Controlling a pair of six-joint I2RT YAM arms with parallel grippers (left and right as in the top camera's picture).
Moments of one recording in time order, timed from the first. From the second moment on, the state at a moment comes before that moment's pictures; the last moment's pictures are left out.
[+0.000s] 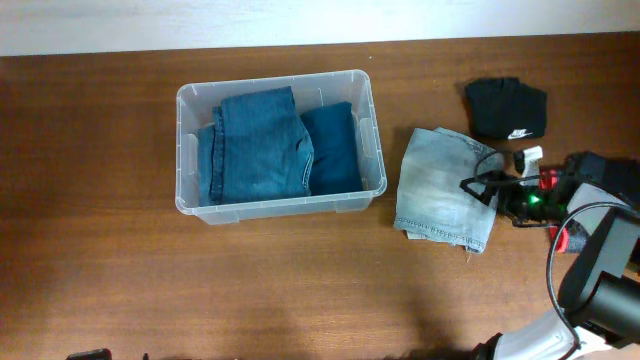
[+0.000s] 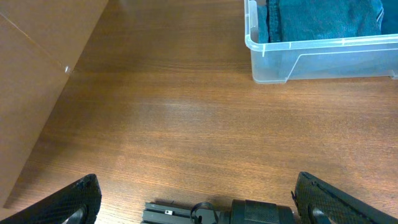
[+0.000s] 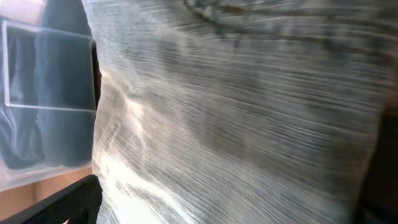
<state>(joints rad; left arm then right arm) -0.01 0.37 1.39 -1.69 -0.24 0.04 -0.52 1.85 0.99 -0.54 -0.85 -0.20</state>
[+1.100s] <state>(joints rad) -0.01 0.37 1.39 -1.69 -0.24 0.04 -0.48 1.86 1.01 -0.58 -0.85 -0.13</state>
